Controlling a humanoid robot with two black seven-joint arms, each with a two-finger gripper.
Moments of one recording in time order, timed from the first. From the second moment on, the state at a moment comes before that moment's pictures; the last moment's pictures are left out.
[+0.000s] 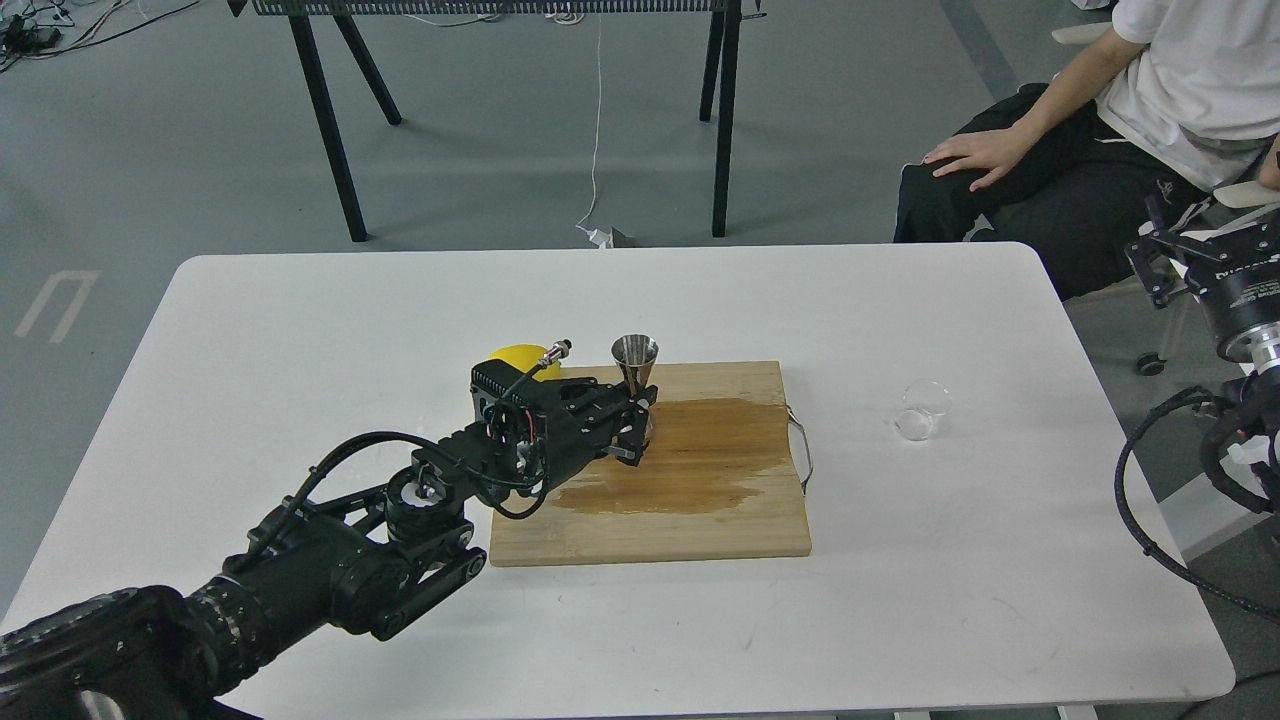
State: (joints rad) left arm -0.62 0.01 -0.49 -0.72 2.18 0.20 -0.19; right arm 0.48 -0.53 1.14 0.73 0.23 0.49 0.21
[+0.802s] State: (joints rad) left arm -0.61 -0.03 -0.49 -0.72 2.18 0.20 -0.16; right arm 0.48 -0.53 1.14 0.73 0.23 0.49 0.21
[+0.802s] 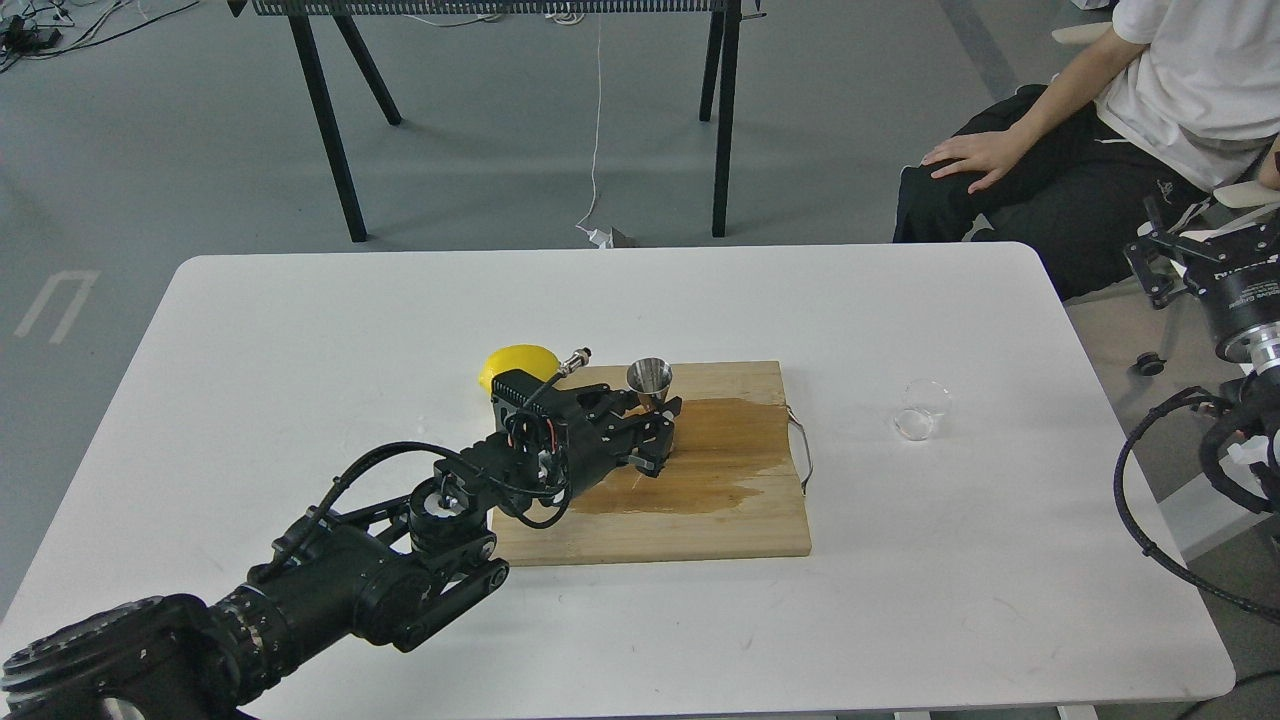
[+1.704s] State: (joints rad) left arm -0.53 0.06 -0.50 -0.83 2.18 0.20 -0.21; right arm 0.48 -0.53 1.14 0.73 0.23 0.49 0.21
